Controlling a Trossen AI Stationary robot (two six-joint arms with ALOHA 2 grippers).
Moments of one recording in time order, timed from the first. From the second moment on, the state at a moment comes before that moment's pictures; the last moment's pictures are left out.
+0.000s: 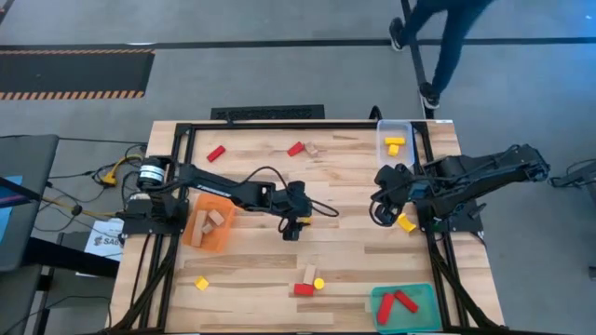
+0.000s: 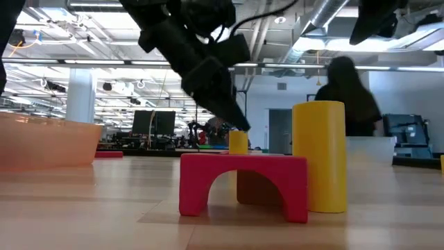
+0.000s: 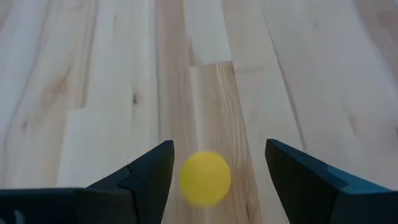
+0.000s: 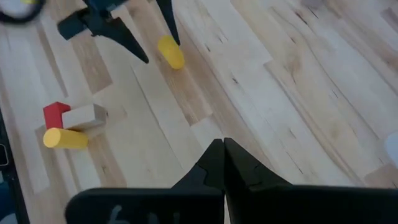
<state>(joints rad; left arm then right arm) -0.04 1.85 1.13 -0.08 -0.04 0.13 0.23 1.03 1.08 -1.02 0.26 0.72</state>
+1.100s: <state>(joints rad) 0.03 1.86 1.21 -0.11 -0.02 -0.05 0.23 1.04 1.08 -1.01 0.29 0.68</state>
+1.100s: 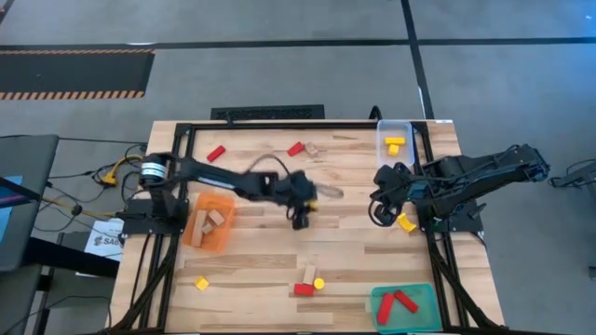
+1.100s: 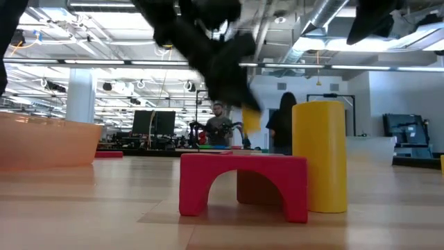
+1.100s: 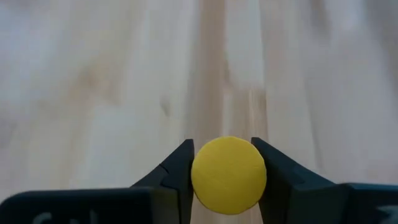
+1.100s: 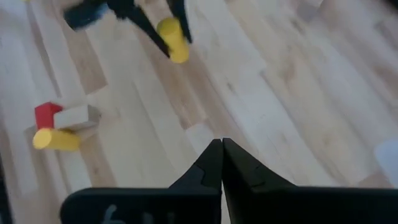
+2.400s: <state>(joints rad) 0.05 1.43 0.73 0.76 -0.12 -0.71 -0.09 1.39 1.08 -0.09 -0.11 0.36</state>
